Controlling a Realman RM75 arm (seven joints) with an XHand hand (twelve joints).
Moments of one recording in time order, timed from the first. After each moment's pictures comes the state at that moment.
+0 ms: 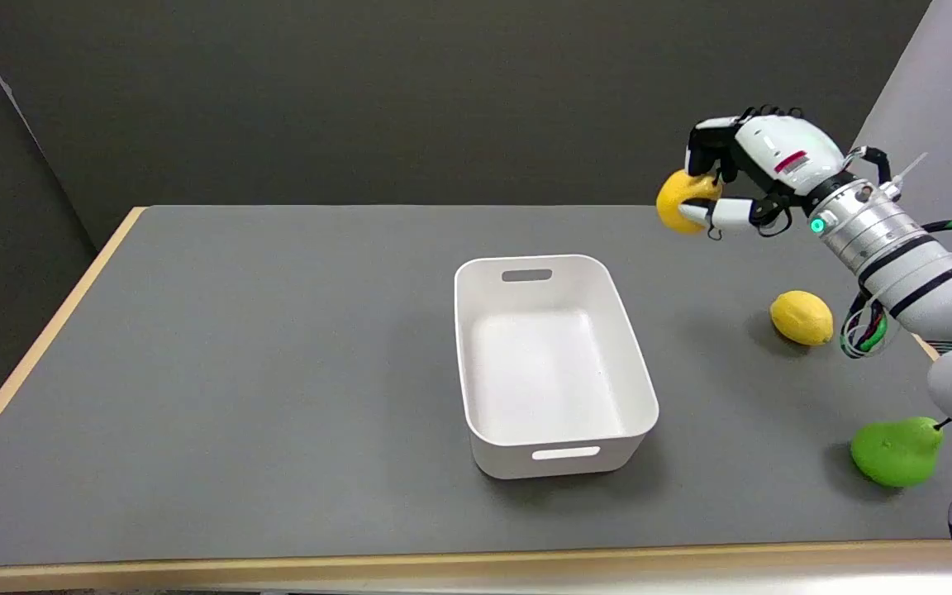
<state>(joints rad) -0.29 -0.70 -1.31 1.79 0.95 0.16 0.11</state>
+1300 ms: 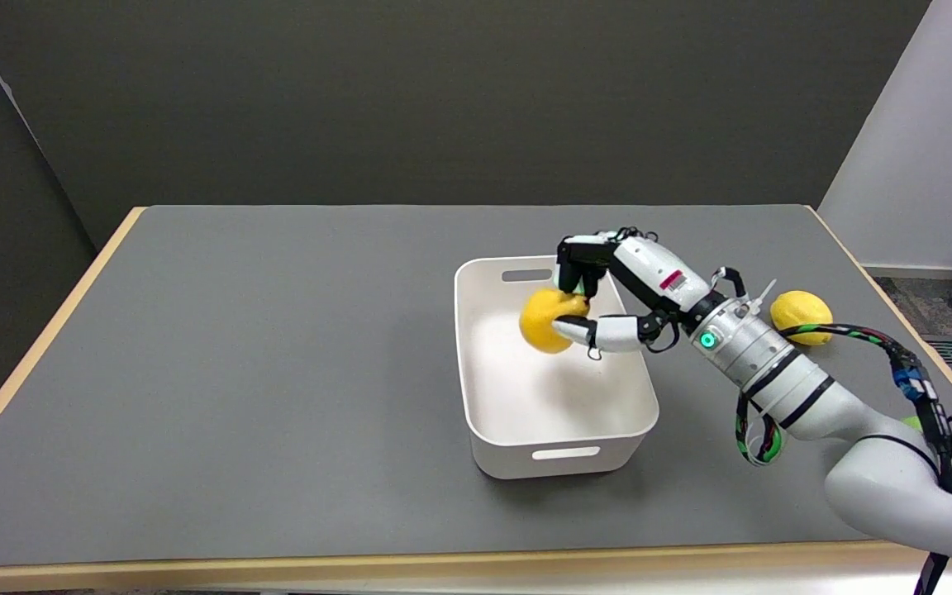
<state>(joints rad) -0.22 -0.74 -1.83 1.70 0.77 0.46 0.51</state>
